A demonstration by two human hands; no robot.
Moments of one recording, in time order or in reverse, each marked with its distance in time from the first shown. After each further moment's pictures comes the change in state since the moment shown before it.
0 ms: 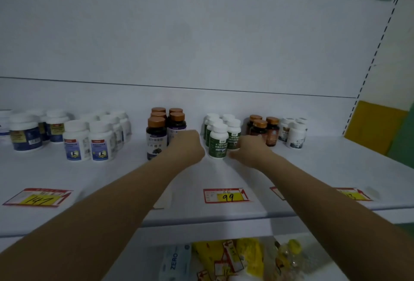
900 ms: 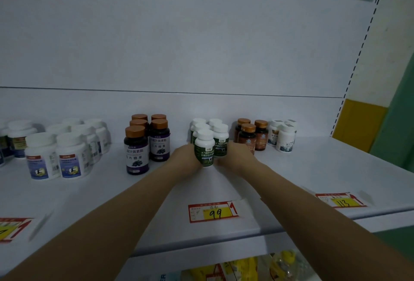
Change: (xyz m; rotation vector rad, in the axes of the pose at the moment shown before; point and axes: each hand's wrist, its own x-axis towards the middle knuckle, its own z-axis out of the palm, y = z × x) left_hand 0.028 0.018 0.027 -0.091 -0.156 0.063; right_hand 0.040 0.017 0.024 -0.007 -0.005 0.052
